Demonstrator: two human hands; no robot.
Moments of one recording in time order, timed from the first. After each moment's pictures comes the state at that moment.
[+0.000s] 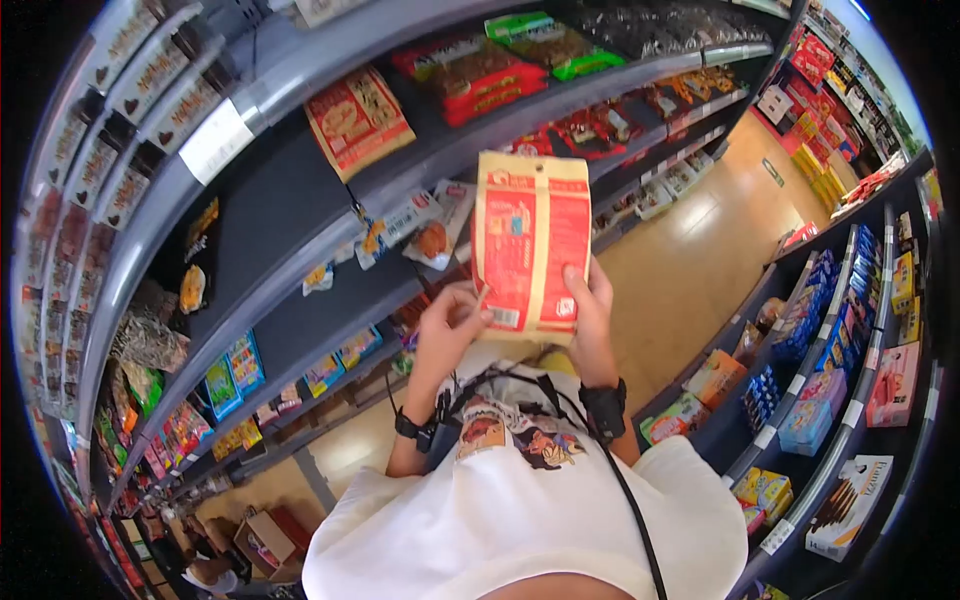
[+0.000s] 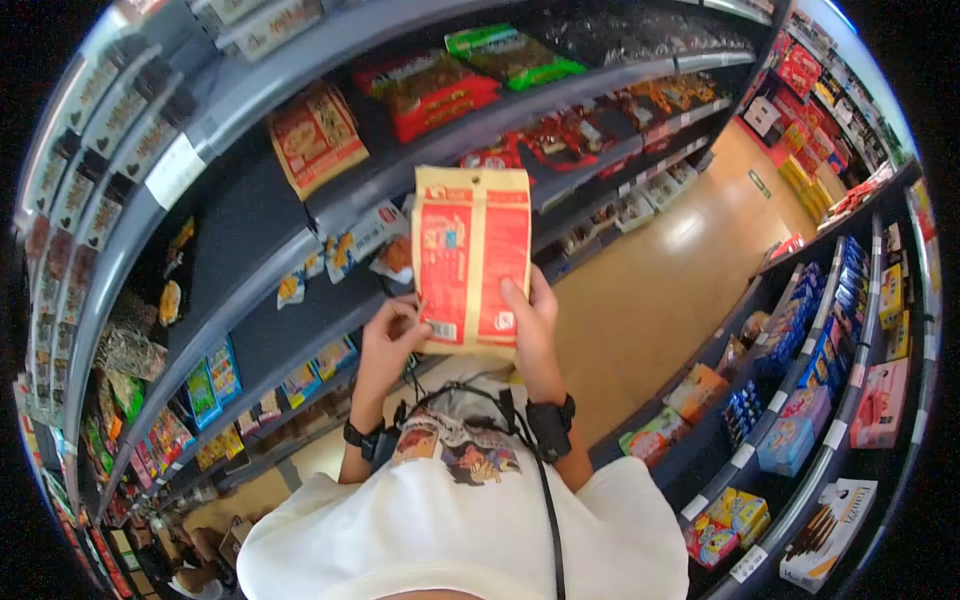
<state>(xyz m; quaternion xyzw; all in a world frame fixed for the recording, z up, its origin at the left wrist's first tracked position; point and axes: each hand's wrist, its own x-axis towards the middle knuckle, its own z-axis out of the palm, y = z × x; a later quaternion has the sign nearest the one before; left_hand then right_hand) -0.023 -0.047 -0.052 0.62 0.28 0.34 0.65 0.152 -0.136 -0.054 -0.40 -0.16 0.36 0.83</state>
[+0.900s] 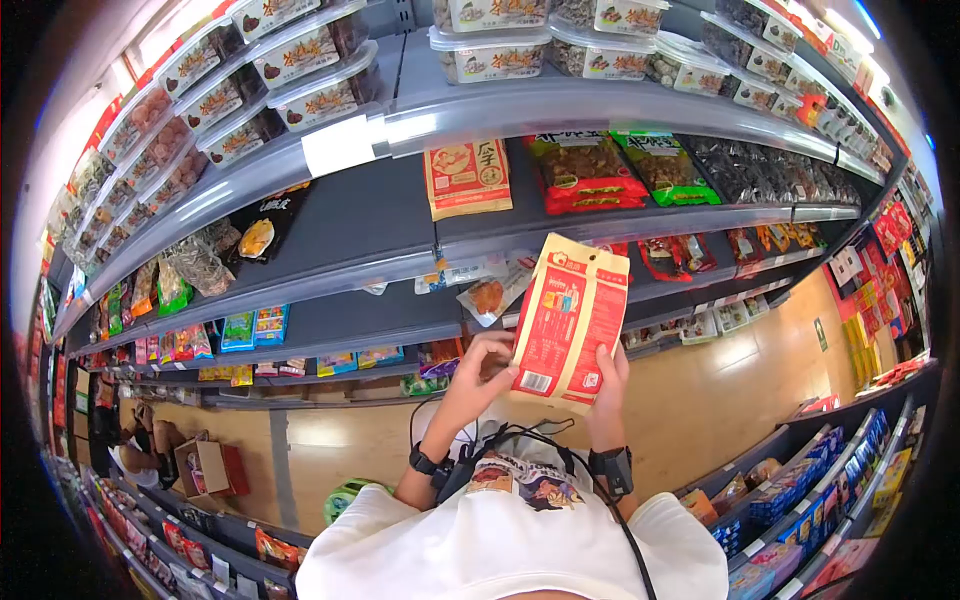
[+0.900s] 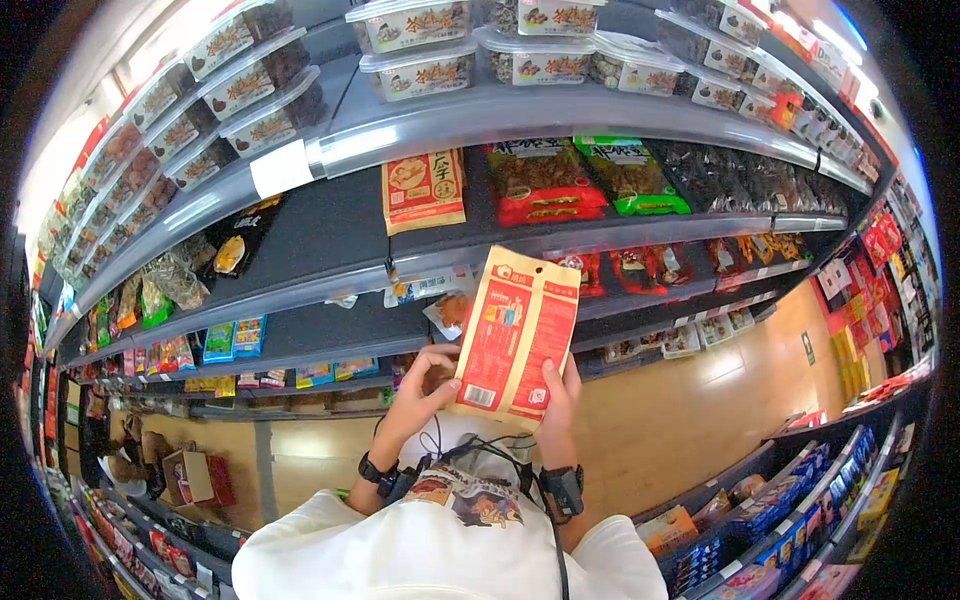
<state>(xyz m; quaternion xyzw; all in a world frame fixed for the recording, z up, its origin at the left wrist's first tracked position) -0.005 -0.050 -0.034 0.62 0.31 0.41 0.59 0.194 -0.098 -0.051 -0.38 -0.19 0.48 0.77</state>
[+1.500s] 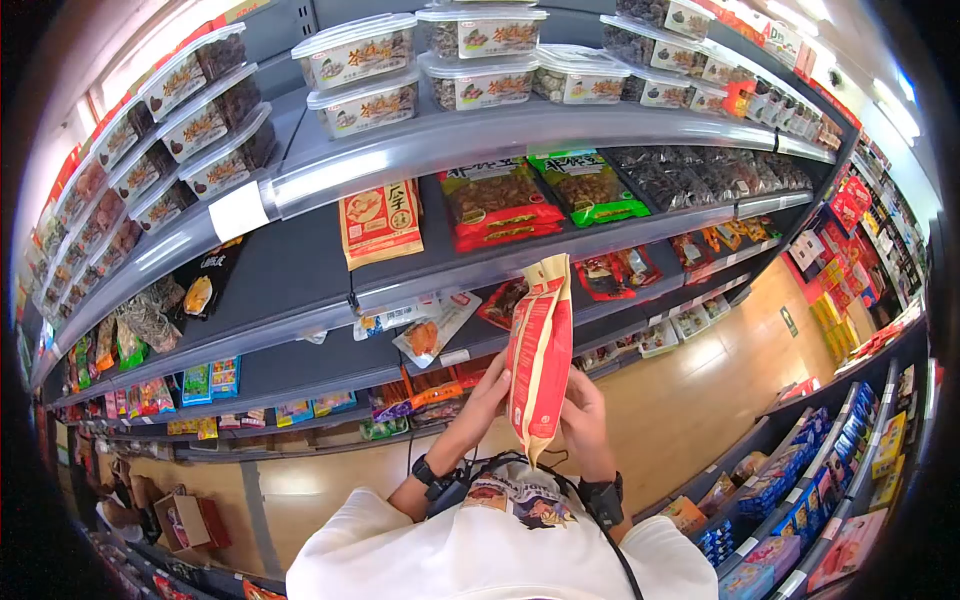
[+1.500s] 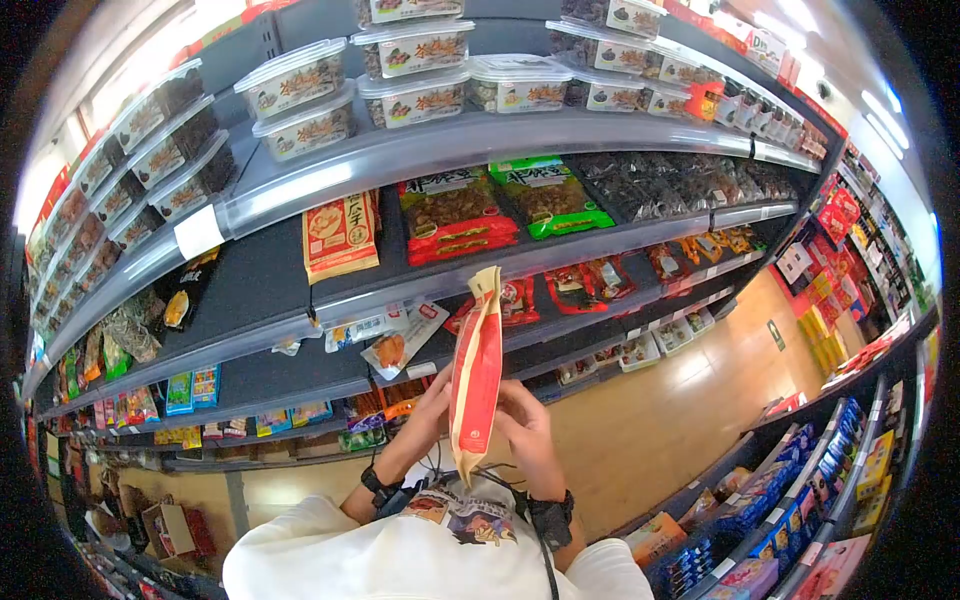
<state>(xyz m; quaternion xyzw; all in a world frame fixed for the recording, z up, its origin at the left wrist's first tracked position) 0.112 -0.045 -0.045 0.48 0.24 0.30 0.79 0.270 -0.128 -0.048 -0.36 -0.37 0.52 0.68</state>
